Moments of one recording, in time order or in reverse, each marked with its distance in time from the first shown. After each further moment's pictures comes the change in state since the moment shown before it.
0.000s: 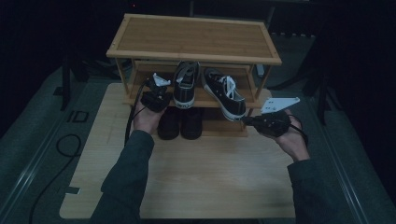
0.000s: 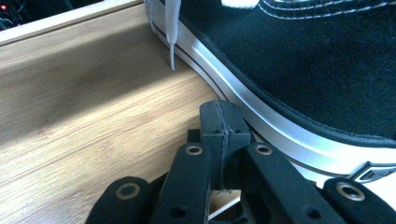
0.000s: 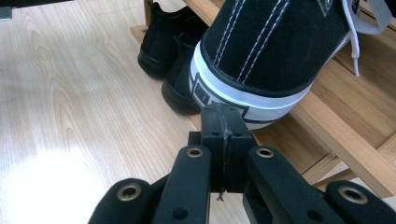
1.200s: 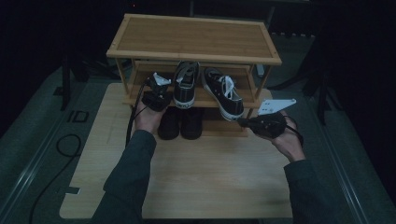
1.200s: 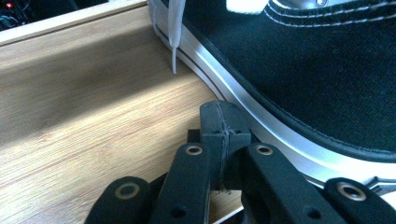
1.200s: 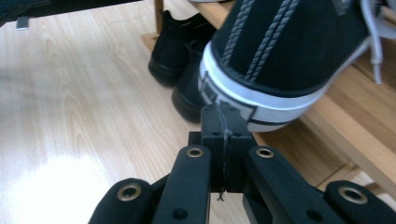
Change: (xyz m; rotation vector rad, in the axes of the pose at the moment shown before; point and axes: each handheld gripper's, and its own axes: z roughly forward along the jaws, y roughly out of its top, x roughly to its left) left arm -0.001 0.002 0.003 -0.006 0.012 -0.023; right arm 0.004 -0.001 0.009 -0.030 0.043 -0.002
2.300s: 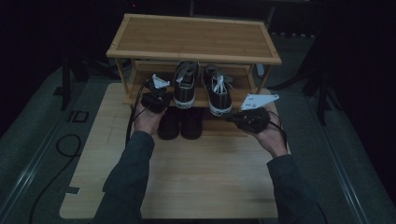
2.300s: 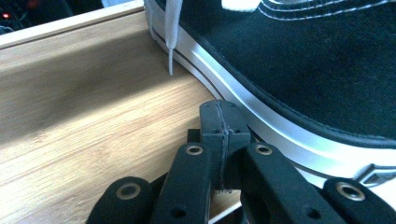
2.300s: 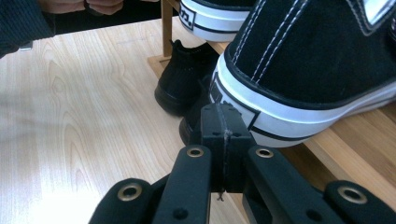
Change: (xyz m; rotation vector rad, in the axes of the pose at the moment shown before) left arm 0.002 -0.008 0.000 -0.050 -0.025 -0.004; right arm 0.012 0.029 0.032 -0.047 0.007 -0.018
